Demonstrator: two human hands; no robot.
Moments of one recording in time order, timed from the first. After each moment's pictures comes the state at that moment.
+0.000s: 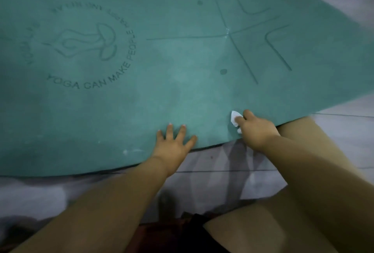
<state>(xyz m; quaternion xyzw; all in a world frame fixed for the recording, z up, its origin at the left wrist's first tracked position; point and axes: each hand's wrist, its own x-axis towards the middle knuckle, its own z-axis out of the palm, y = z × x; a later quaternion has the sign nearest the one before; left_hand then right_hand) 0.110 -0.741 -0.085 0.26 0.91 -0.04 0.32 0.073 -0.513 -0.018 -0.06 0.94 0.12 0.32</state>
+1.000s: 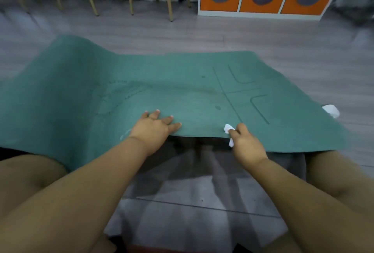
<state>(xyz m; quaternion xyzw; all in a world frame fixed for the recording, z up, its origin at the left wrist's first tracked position) 0.076 -0.903 0.096 0.16 0.96 -0.19 0.14 0.073 -0.650 0.035 -0.10 0.99 -0.09 0.06</state>
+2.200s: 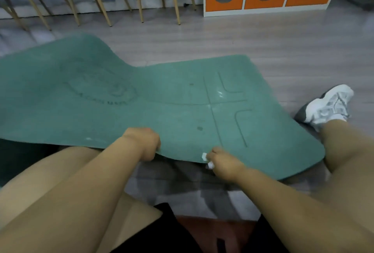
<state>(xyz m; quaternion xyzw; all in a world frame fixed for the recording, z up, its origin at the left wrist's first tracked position) 0.158 -0.970 0.132 0.08 0.94 -0.19 0.29 0.158 -0.753 0.010 -0.19 0.94 -0.18 0.22</state>
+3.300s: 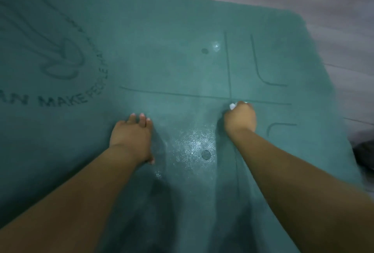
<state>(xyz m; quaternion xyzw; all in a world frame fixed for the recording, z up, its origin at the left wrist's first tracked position) -0.039 -1.016 -0.081 0.02 0.93 -0.13 0.33 -0.124 -0.787 -0.111 0.18 0.96 -0.21 0.10</state>
